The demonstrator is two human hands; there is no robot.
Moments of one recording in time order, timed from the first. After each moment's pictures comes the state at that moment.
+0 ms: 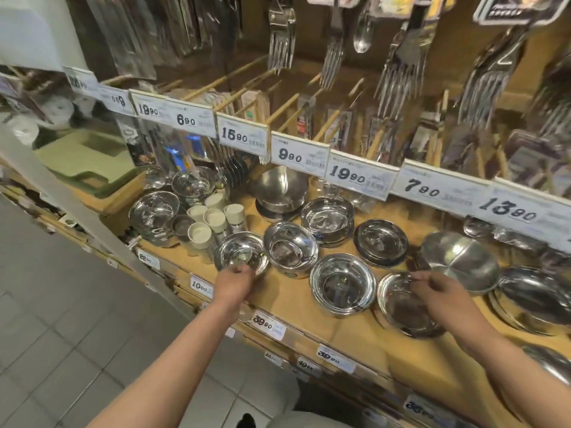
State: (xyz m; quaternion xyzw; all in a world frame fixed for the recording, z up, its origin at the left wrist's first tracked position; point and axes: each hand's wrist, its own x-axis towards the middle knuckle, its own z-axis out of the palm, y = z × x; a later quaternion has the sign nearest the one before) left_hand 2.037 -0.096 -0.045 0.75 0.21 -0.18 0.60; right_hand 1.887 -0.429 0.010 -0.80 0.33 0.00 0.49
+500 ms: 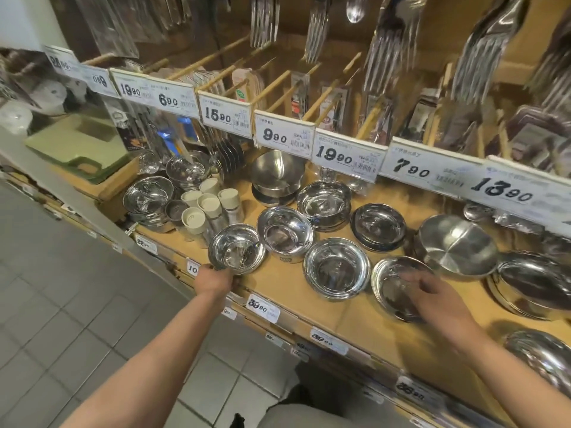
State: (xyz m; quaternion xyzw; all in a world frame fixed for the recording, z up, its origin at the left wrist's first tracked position) left_hand 2.045 -0.071 -0.095 0.75 0.33 -0.13 0.56; right_hand 1.868 -0.428 -0.009 -0.82 0.30 0.01 0.48
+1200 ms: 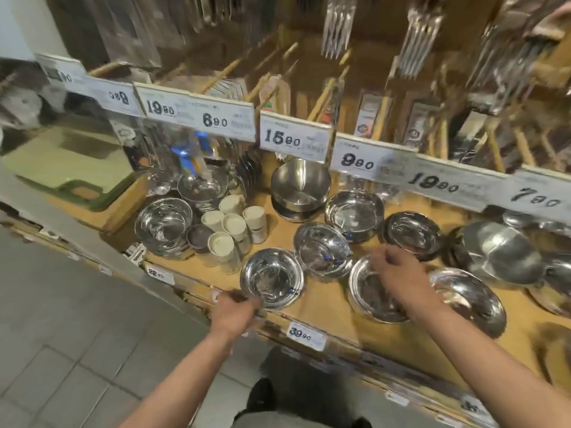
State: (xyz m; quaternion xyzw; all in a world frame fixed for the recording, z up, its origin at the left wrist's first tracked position) left_hand 2.063 -0.014 -0.083 0.79 0.19 -0.26 0.52; right_hand 1.986 -0.300 0.012 -0.82 0.31 -0.01 0.48
